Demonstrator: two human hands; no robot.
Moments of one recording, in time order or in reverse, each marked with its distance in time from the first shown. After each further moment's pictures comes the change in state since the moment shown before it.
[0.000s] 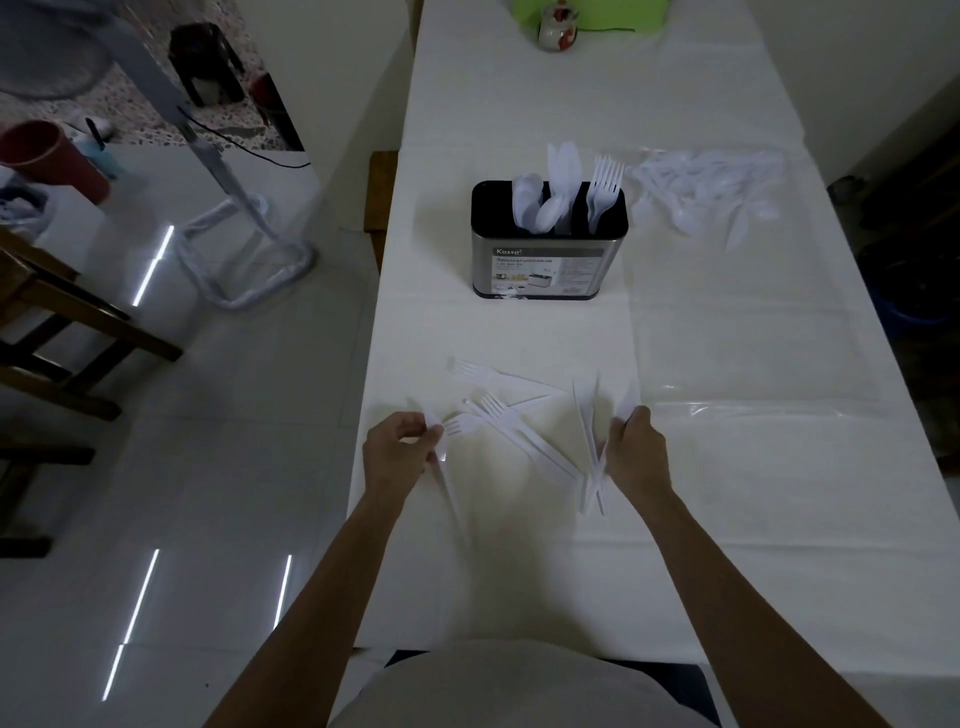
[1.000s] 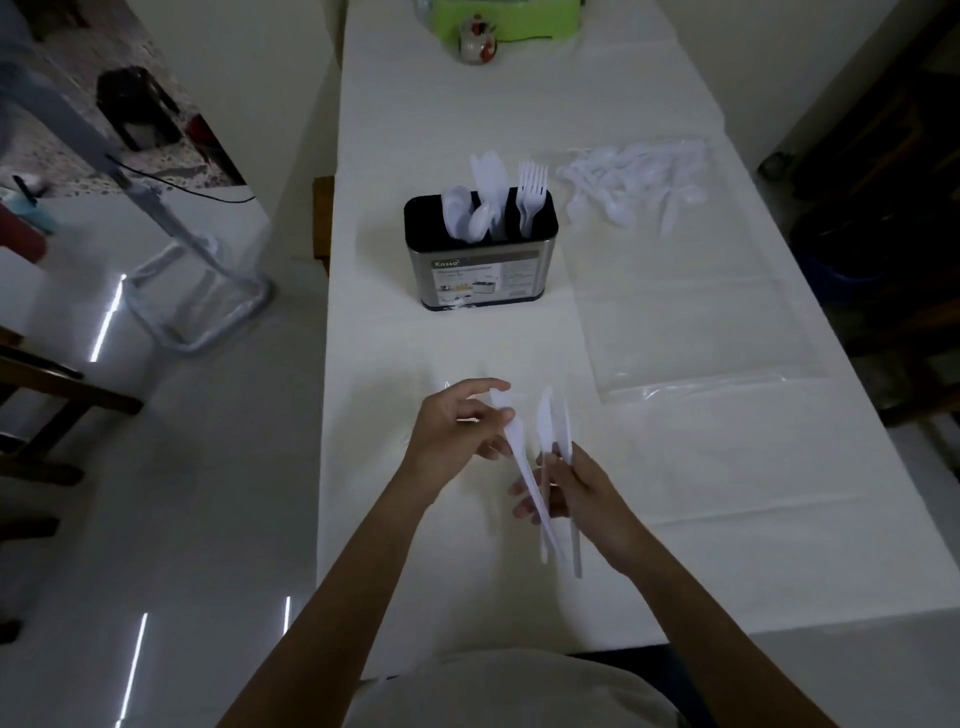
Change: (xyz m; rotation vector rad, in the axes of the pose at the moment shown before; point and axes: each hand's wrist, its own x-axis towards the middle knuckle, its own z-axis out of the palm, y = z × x) left_hand -0.044 0.090 0.045 -0.197 -0.543 0.197; right_hand -0.072 -0.002 -0.026 0.738 -0.499 -0.047
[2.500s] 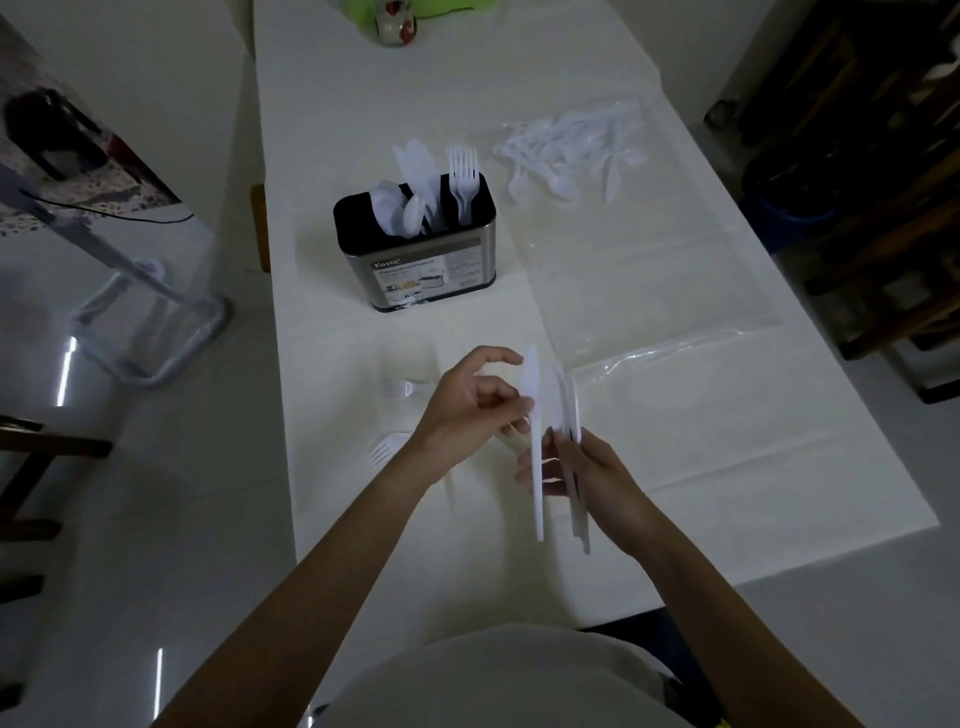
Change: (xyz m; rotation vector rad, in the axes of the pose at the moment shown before) left_hand 0.018 0.023 0.040 0.074 -0.273 0.048; right_hand -0.012 0.002 -0.029 0.187 0.079 0.002
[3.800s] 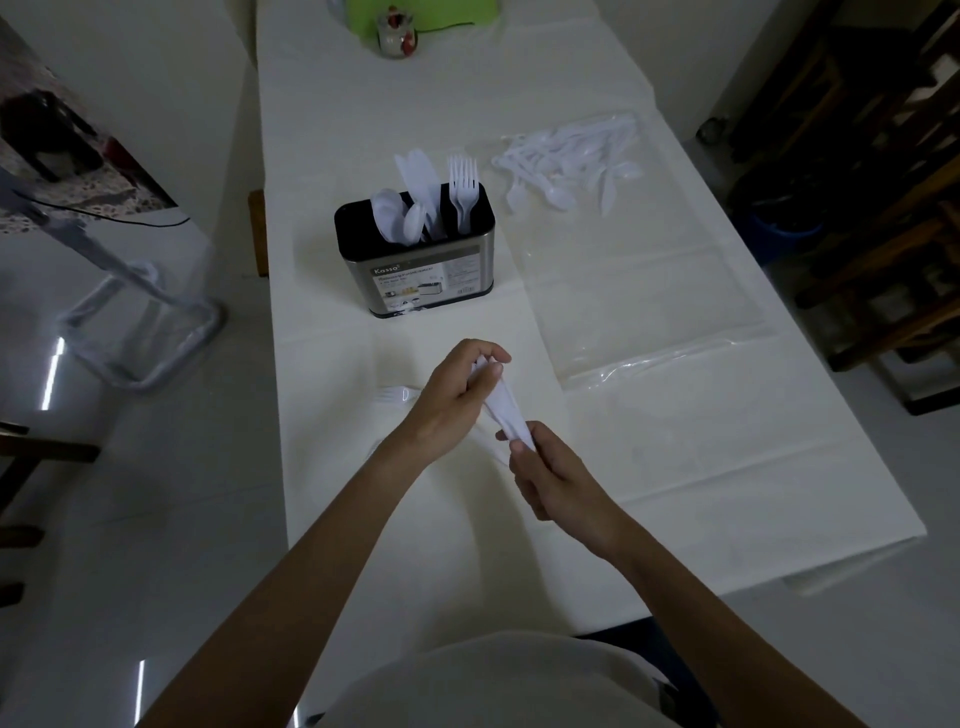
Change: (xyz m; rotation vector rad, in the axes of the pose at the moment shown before) left_hand 0.015 -0.002 -0.017 0.370 0.019 0.167; right_hand -0.004 -0.017 0.029 -0.209 -0.090 -0.123
